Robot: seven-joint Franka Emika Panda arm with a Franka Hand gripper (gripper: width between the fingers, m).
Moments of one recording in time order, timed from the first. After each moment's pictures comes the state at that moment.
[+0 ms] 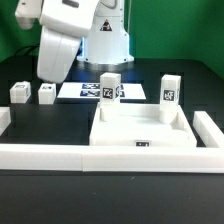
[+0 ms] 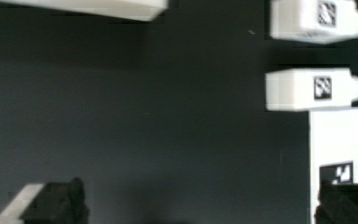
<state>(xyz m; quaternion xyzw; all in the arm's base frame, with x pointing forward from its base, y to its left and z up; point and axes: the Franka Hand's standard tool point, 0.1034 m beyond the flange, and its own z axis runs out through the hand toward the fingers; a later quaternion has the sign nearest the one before) 0.509 -0.108 0.105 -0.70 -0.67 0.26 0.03</state>
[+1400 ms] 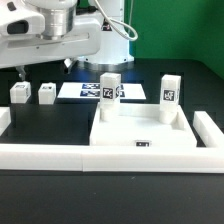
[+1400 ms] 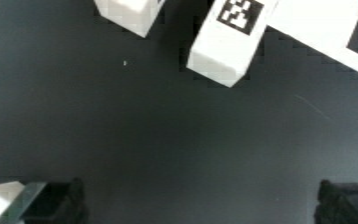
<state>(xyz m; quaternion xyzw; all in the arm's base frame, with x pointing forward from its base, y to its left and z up) 0.451 -0.133 0.076 -0.95 -0.19 0.23 -0.03</state>
